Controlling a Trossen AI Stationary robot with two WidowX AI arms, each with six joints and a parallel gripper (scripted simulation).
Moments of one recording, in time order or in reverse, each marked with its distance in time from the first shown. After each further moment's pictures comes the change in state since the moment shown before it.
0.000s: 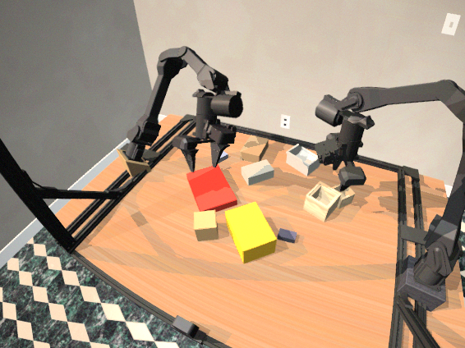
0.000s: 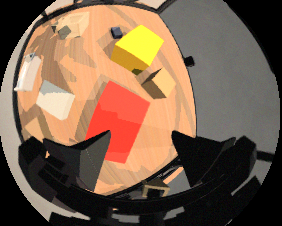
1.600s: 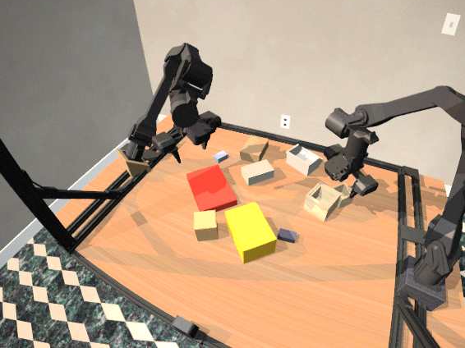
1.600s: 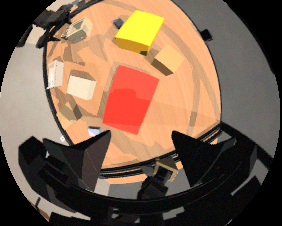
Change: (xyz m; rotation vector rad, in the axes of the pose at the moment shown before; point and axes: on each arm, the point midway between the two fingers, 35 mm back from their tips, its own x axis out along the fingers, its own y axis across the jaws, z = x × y) left arm -0.035 -0.038 -0.018 0.132 0.241 0.405; right arm 0.046 -0.009 -0.029 -0.390 -0.003 -0.015
